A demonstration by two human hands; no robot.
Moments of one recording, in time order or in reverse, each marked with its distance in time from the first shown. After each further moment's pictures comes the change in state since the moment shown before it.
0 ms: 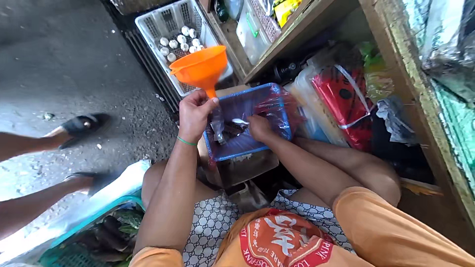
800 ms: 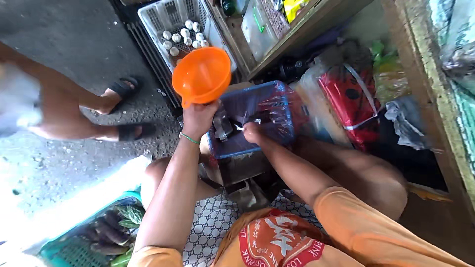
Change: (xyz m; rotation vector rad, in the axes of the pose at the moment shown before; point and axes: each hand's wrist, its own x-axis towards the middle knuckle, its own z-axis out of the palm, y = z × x) left_hand -0.004 -0.019 -0.001 0.140 0.062 0.135; right_hand 0.010 -0.013 0.039 0.149 -0.223 0.157
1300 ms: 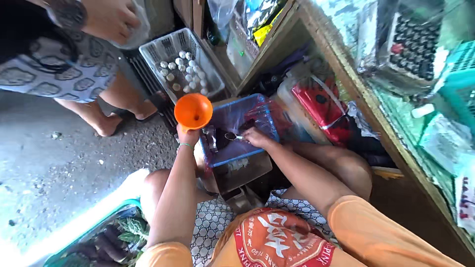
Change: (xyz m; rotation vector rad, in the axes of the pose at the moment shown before) left_hand -0.022 -0.051 -0.010 0.481 0.093 -0.149; right_hand -0.048 0.040 -0.047 0.472 -0.009 -0.174
